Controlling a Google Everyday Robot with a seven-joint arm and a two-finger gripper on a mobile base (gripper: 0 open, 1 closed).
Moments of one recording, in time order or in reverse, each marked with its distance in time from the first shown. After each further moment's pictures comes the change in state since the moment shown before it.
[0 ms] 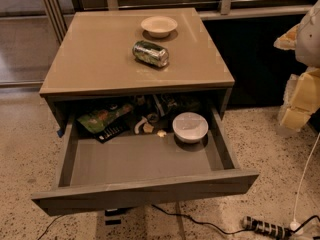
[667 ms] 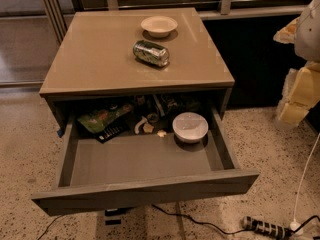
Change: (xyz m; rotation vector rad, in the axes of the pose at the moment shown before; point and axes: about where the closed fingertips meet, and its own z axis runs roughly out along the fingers) arm -0.005 -0.008 -0.005 0.031 -0.006 -0.010
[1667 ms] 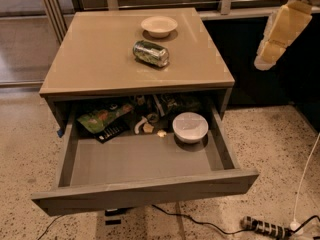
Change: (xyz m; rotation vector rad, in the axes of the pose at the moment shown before) arm -0.040 -0.095 -0.021 0.106 -0.060 0.008
